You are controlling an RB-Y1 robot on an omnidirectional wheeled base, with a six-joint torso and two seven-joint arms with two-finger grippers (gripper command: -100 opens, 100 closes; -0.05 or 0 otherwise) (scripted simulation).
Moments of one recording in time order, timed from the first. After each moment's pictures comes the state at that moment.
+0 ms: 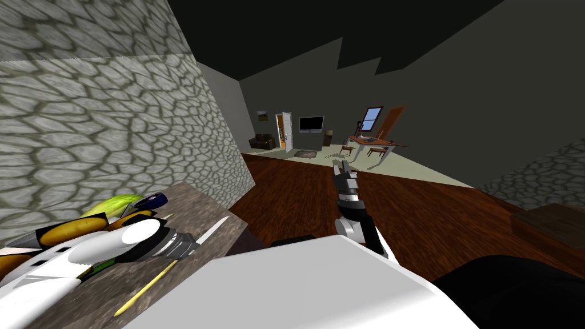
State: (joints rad) left arm 0.28 1.09 0.18 -1.52 1.23 1.40 0.79; right arm 0.54 -0.04 0.01 -2.34 -0.10 -0.42 0.03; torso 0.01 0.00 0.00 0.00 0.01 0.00
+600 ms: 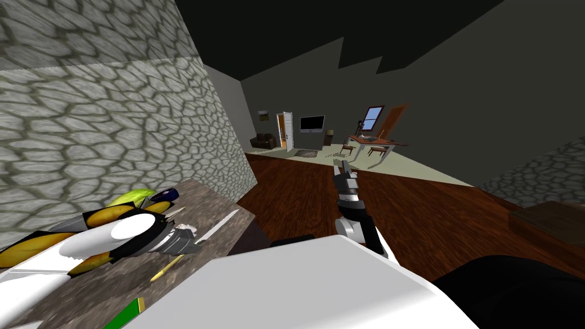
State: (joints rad) left arm 0.28 1.14 0.21 -1.58 1.30 1.46 0.81; right arm 0.54 -0.04 0.01 -2.34 -0.10 -0.42 0.03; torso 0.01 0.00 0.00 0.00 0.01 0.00
